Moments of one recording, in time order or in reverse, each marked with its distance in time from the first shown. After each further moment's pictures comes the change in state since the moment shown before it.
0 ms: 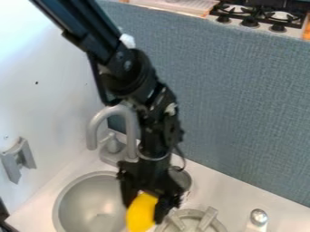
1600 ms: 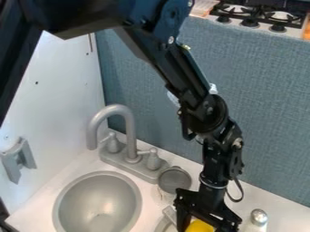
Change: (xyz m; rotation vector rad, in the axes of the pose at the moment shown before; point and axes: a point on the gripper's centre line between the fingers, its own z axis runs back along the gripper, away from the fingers) arm 0.030 -0.070 -0.057 -0.019 0.160 -0.064
